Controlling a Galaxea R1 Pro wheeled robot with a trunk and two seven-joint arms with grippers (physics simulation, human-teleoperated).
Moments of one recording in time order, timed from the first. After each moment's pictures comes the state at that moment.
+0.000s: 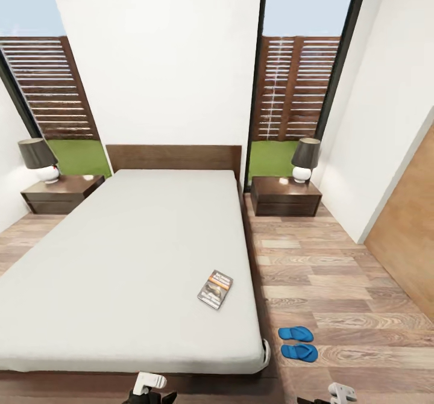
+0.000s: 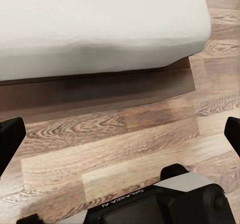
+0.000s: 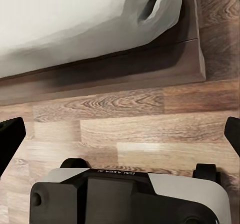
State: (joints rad) left arm -0.41 0.07 -0.30 -0.18 0.34 -0.15 -0.47; right arm -0.46 -0.23 -0.38 -0.02 0.09 -0.02 0.65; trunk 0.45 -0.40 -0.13
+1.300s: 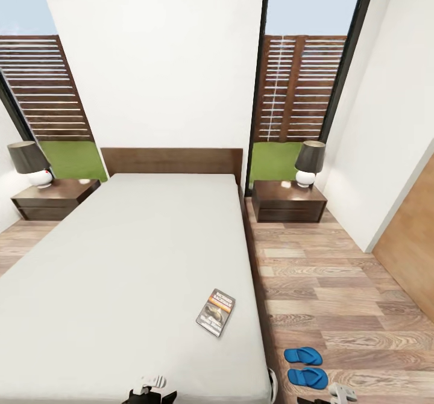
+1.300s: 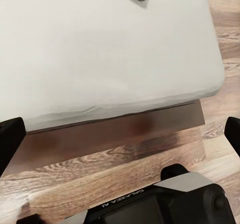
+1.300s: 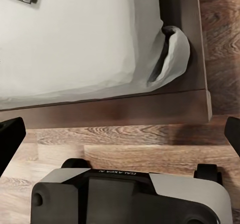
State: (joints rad) left arm -0.41 0.07 -0.30 -0.18 0.34 -0.15 -0.46; right arm -0.45 -0.23 -0.38 -0.02 0.09 -0.02 0.65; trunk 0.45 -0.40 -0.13
